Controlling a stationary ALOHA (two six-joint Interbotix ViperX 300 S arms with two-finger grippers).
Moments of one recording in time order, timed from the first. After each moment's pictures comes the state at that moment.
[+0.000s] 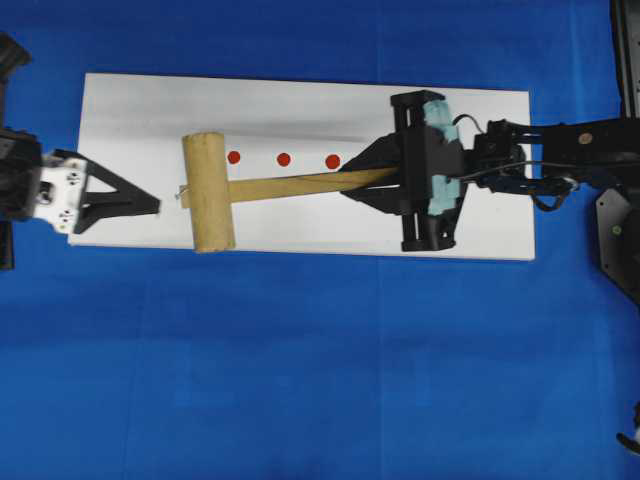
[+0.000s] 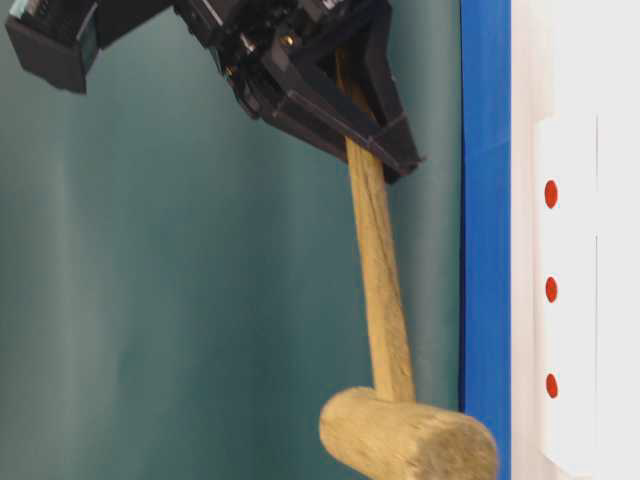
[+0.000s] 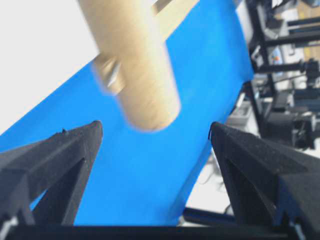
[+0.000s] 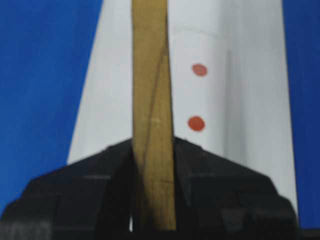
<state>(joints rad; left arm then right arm) -0.02 -0.75 1.10 -0.02 0.09 -1.18 -0.07 -0.21 0.79 0.21 -0.08 -0.28</state>
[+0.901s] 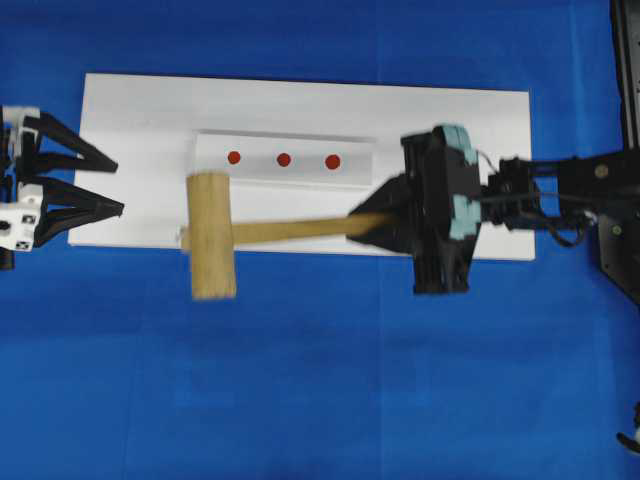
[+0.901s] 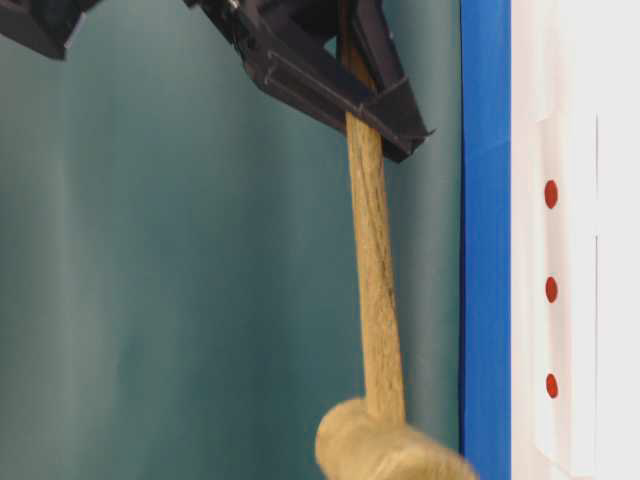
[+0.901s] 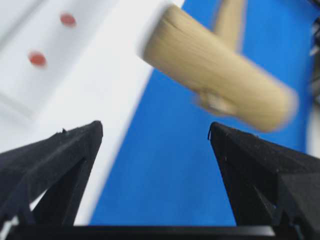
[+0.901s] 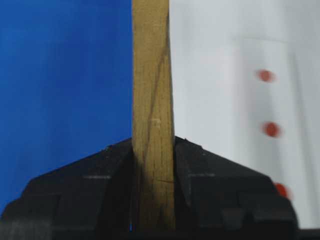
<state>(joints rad) 0.03 -0.86 1.14 0.00 0.17 -0.55 0.08 -0.23 0.81 0.26 -0.12 -0.08</state>
